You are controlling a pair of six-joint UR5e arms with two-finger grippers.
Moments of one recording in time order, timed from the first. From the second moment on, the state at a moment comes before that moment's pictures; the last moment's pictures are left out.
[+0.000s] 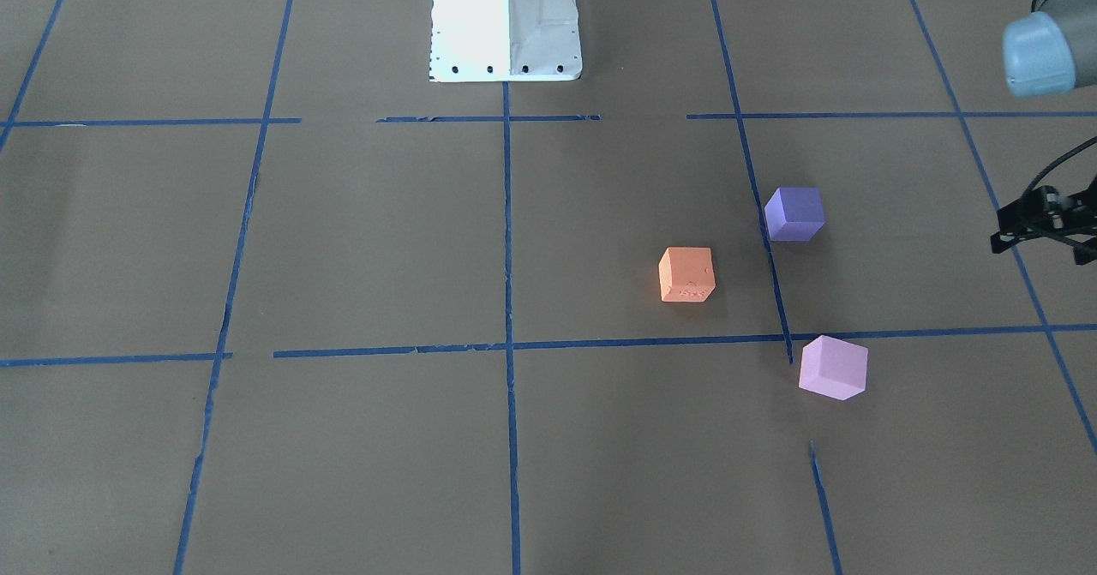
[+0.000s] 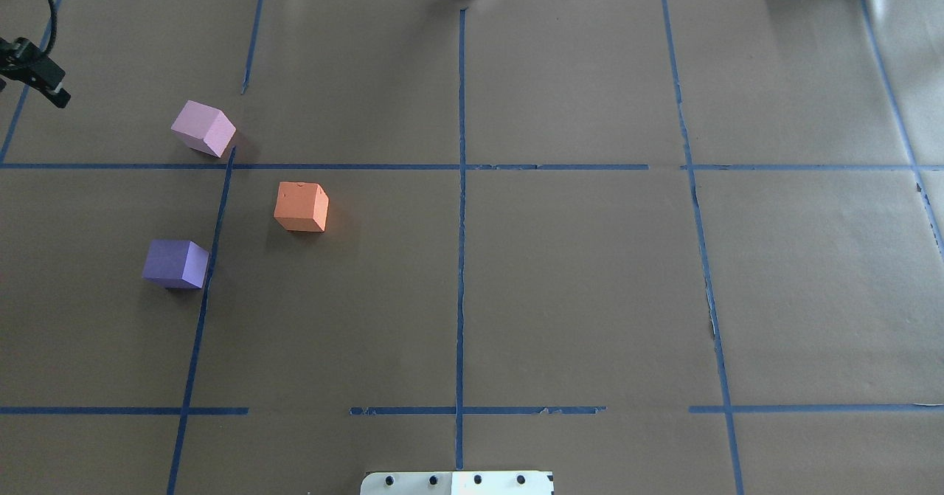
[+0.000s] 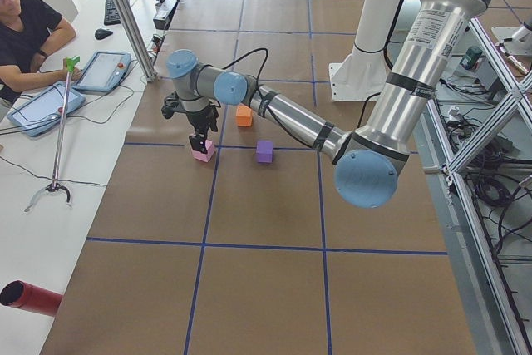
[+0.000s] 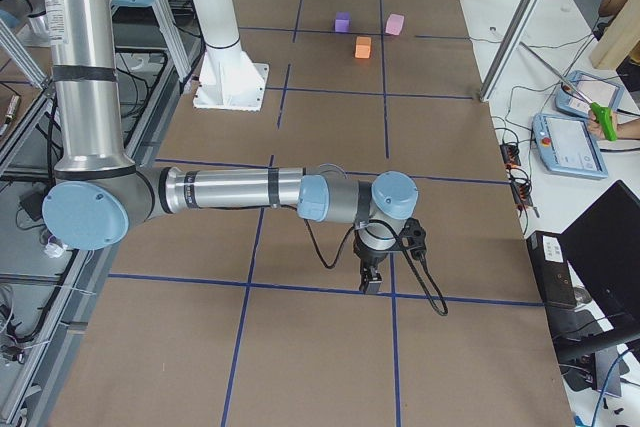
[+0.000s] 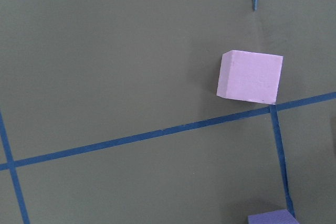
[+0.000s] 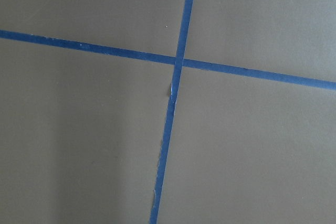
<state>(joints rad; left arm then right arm) -1.21 -1.95 -1.69 -1.33 -2.33 -0.22 1.53 -1.53 1.61 -1.72 2.29 -0.16</state>
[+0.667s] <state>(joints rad) -0.98 -2.04 -1.68 -1.52 -2.32 -0.75 1.53 -1.53 1.61 -1.72 2.29 -0.16</state>
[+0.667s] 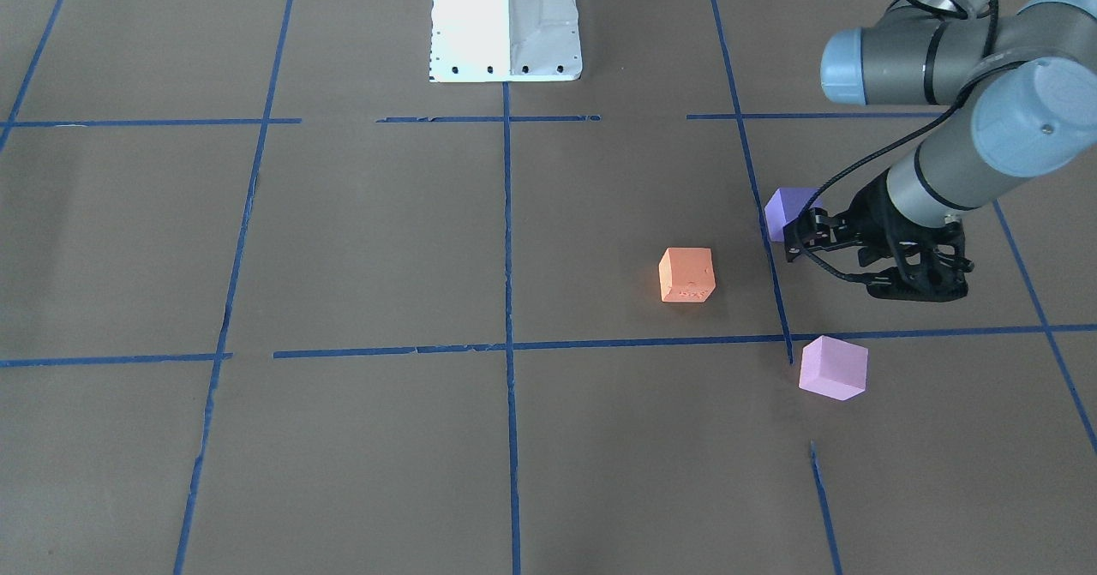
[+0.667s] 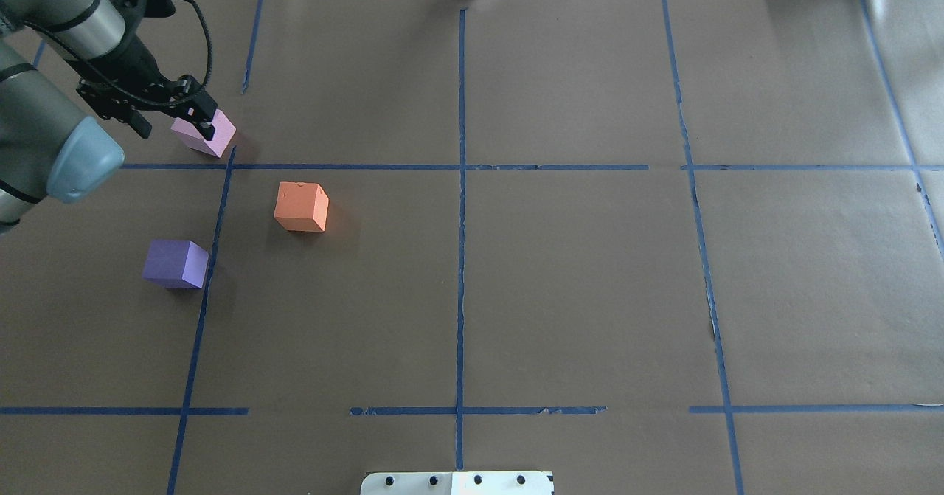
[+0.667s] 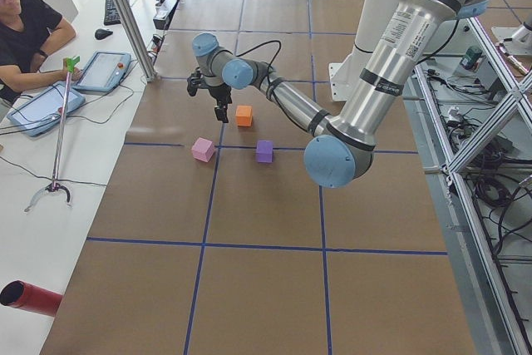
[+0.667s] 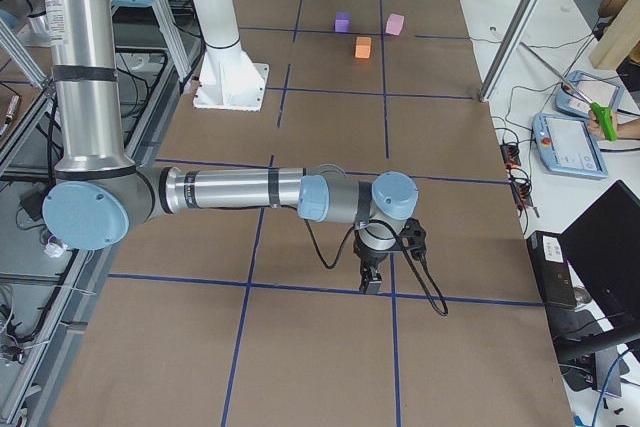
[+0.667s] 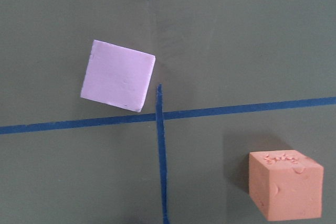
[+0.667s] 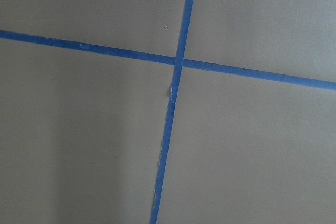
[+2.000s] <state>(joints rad) -0.77 -2.11 -1.53 -1.75 -2.18 -1.12 1.53 -1.53 1.61 -1.72 2.29 -0.16</state>
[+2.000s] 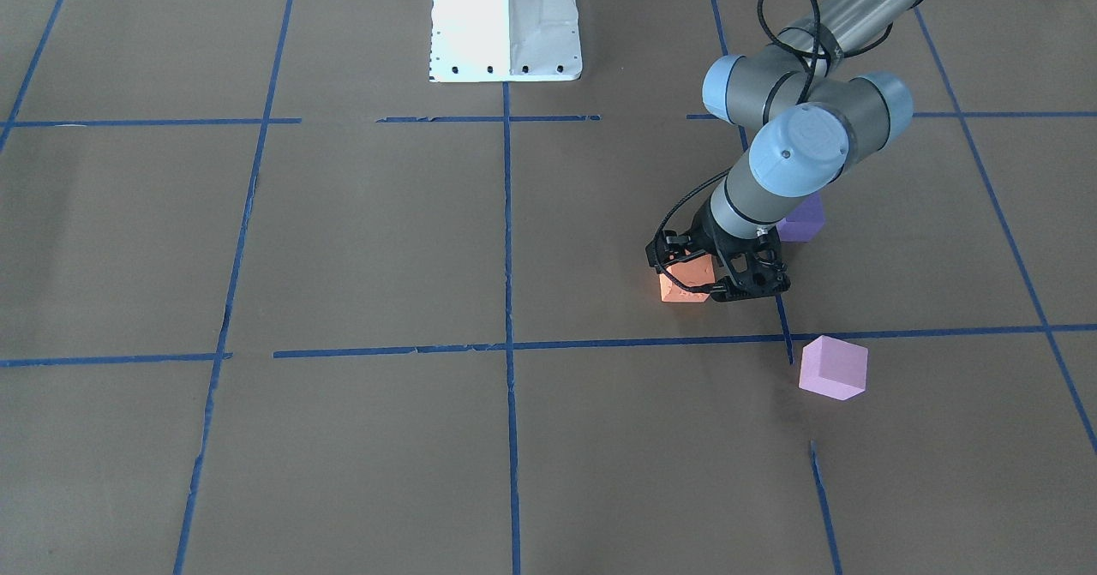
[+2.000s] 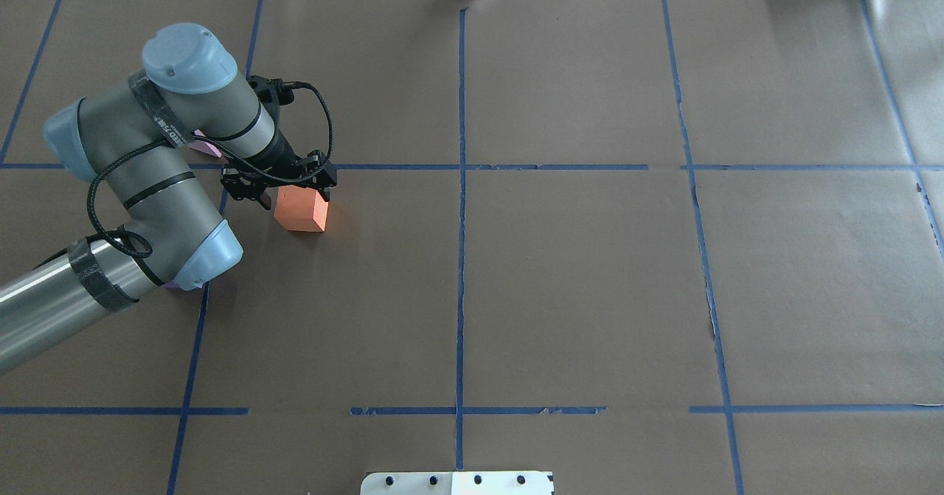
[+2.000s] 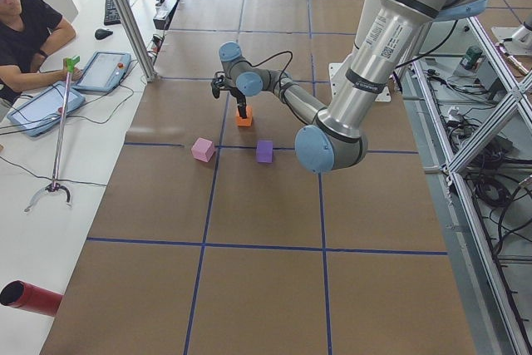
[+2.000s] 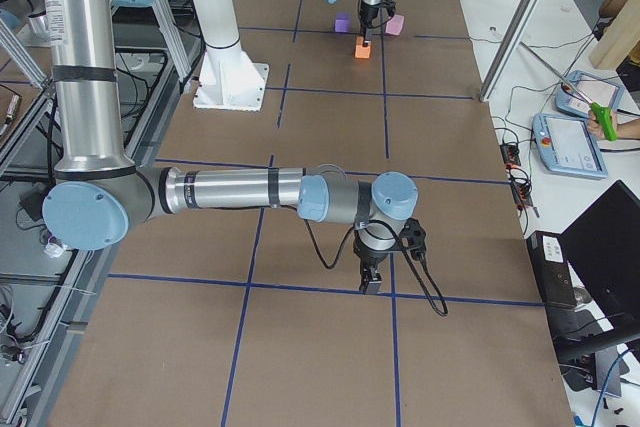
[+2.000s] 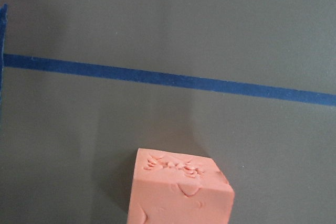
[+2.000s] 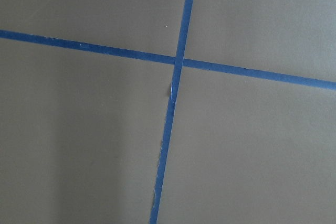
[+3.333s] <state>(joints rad) -0.77 -2.10 -1.46 -1.86 -2.13 -1.12 1.53 -1.53 1.61 -1.72 2.29 -0.16</state>
